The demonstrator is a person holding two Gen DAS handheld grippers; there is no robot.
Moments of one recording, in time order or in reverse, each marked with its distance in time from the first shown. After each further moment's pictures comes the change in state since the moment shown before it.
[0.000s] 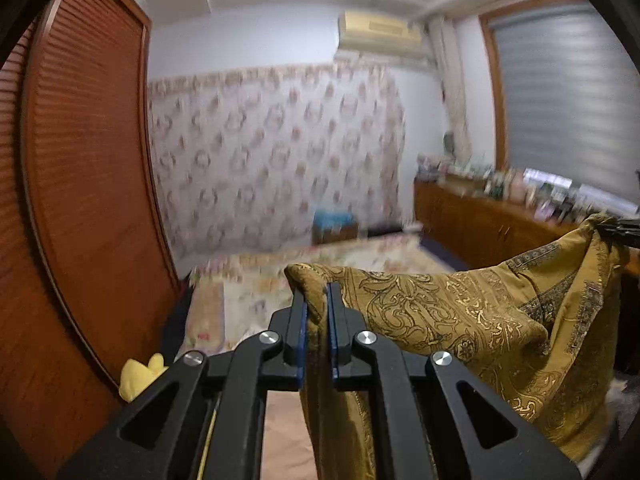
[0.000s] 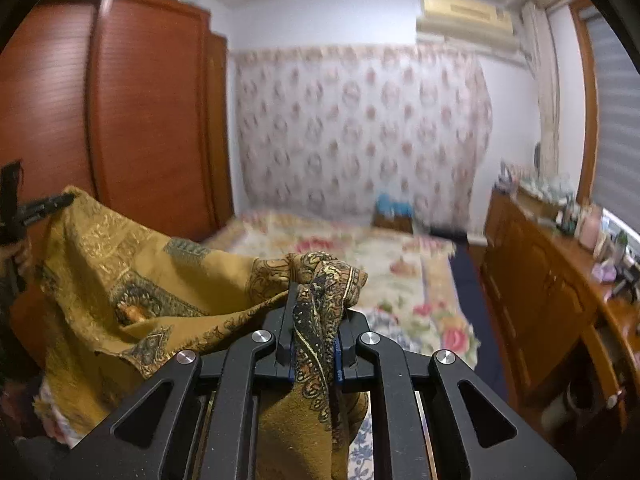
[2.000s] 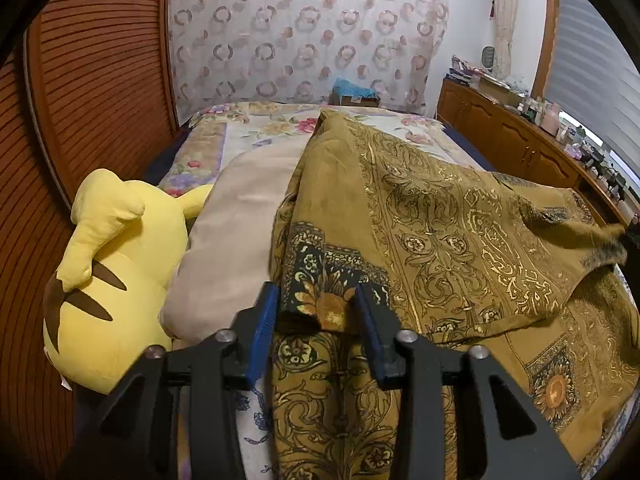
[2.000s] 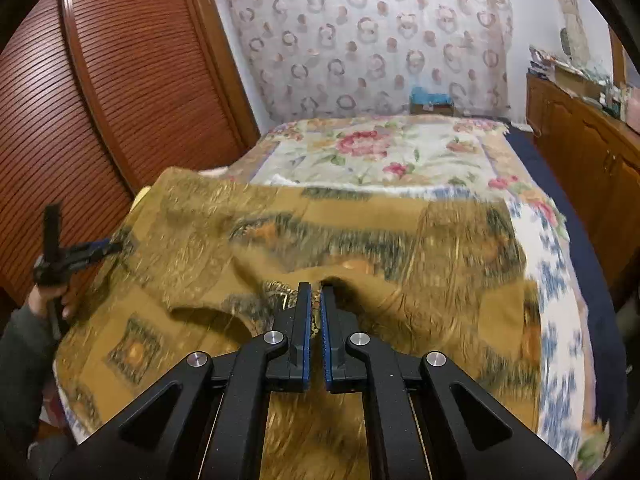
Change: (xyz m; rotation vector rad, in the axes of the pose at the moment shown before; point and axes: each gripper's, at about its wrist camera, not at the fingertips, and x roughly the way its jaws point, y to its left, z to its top) left arm 0.068 0.018 -0.205 -0.182 0.395 -0.015; right arm 0.101 0.077 -0.154 0.204 0.276 0.180
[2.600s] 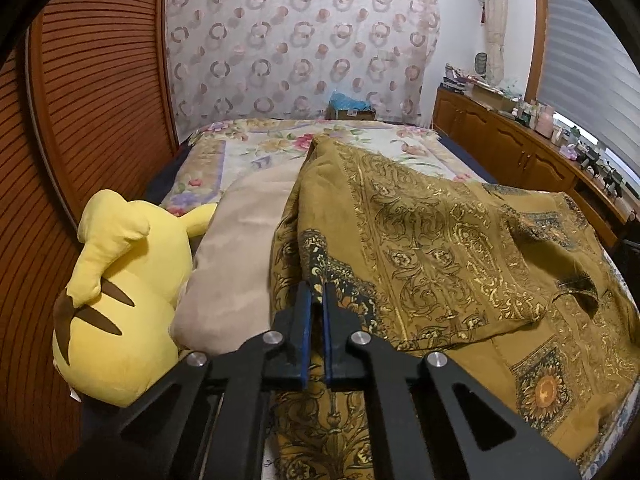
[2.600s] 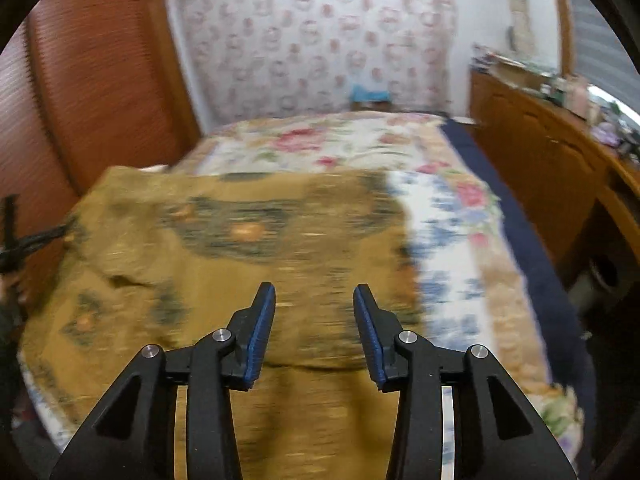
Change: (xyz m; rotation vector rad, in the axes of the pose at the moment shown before) left arm -0.018 -0.005 0.005 0.029 -0.054 0.002; right arm -0.039 -0.068 -0.029 0.052 -0.007 -0.248
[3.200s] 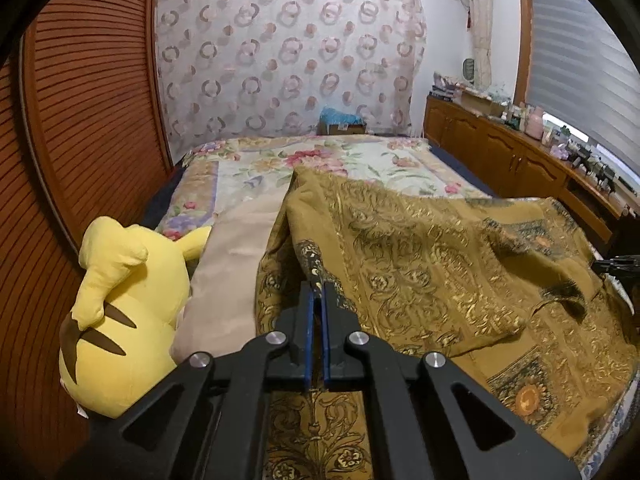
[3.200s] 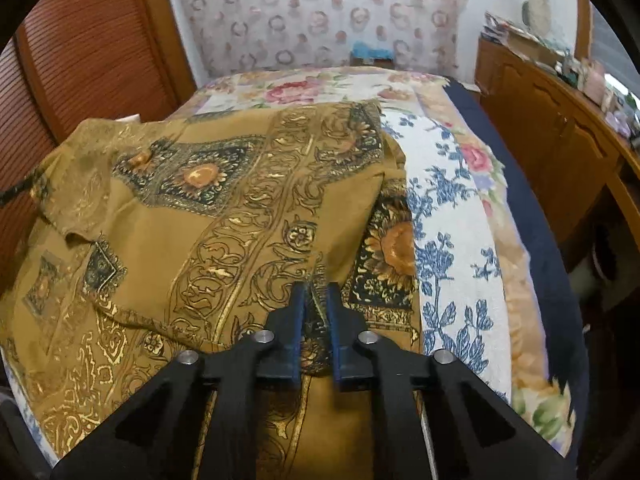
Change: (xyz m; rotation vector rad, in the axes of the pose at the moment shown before) left arm -0.020 -0.017 0.013 0.042 -0.056 -0.013; right arm 0.050 -0.014 -0.015 -0.052 0.144 0.026
